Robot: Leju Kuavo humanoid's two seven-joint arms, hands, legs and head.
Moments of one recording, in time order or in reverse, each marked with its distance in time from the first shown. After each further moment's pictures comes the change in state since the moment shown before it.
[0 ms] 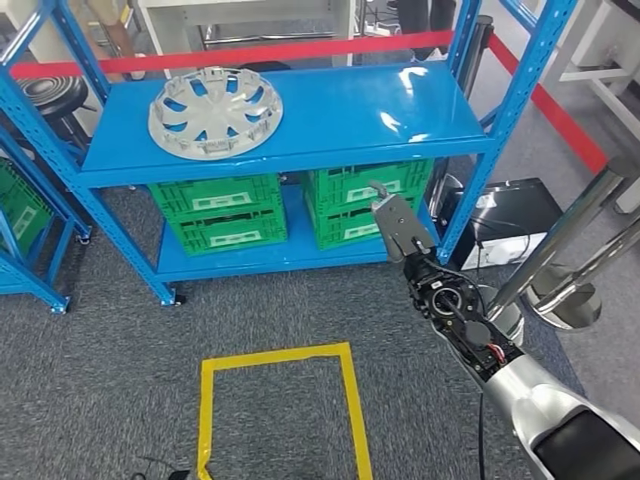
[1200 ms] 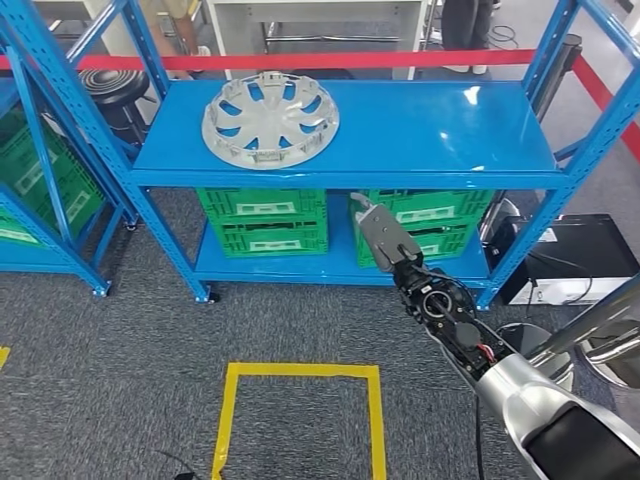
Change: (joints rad) left arm 0.005 -0.042 0.000 0.000 -0.002 0.017 0.027; right arm -0.014 0.022 0.036 0.067 0.007 0.062 -0.021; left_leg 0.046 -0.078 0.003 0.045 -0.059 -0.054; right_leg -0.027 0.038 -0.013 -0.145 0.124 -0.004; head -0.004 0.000
